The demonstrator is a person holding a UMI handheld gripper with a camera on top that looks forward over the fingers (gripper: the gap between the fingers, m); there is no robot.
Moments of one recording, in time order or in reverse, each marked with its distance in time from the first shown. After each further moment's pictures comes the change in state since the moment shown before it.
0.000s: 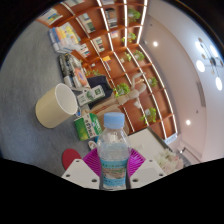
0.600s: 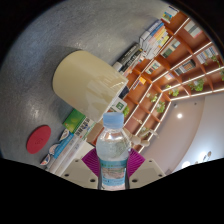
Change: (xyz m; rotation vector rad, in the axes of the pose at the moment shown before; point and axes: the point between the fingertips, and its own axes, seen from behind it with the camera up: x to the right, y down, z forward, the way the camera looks) arm -0.002 -0.075 0.046 0.070 0.188 -1.033
